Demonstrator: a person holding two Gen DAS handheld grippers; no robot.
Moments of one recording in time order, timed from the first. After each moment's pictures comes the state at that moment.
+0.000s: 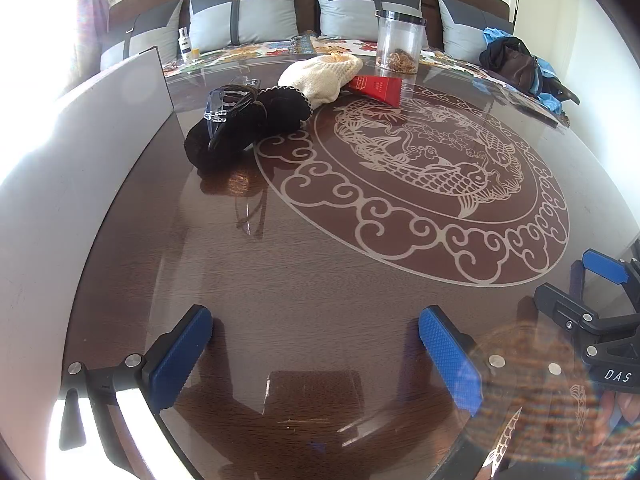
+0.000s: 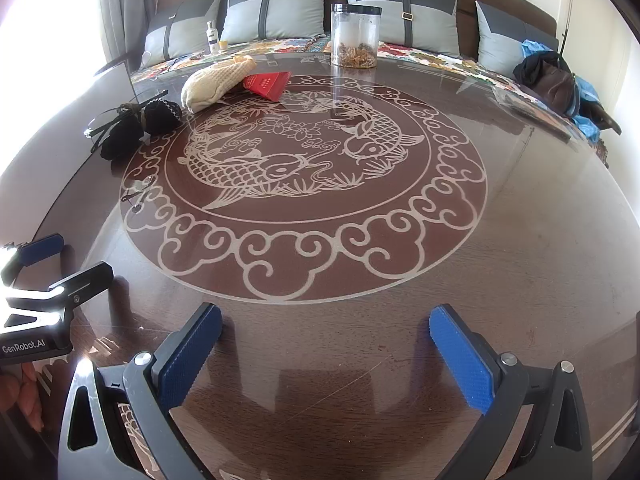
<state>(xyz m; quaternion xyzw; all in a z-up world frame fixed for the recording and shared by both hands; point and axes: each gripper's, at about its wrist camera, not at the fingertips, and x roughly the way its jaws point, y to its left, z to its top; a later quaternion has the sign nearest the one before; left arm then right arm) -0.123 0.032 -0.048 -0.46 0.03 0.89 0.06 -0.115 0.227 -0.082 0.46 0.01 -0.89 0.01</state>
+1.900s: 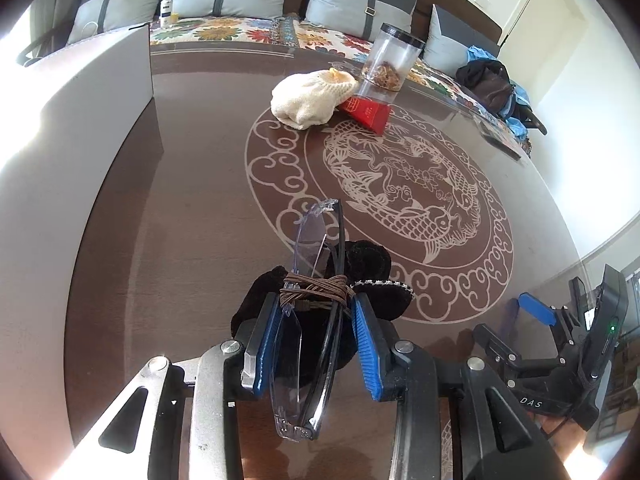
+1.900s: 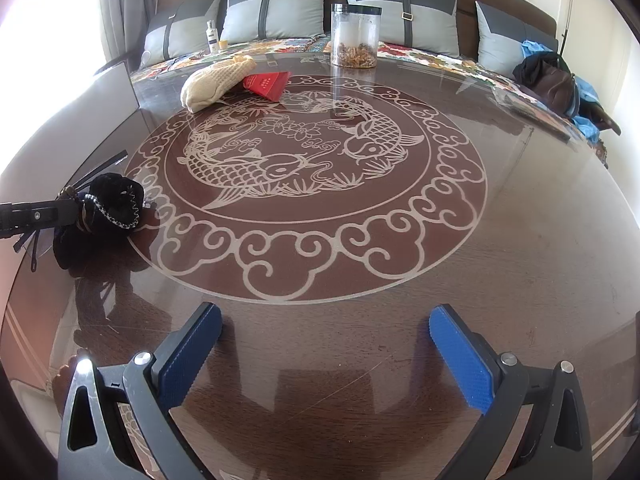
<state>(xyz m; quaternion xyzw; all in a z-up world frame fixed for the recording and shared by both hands) -0.158 -0.003 -0.015 -0.50 -0.07 0.85 0.15 -0.113 0.226 -0.080 0.46 0.01 -0.89 0.01</state>
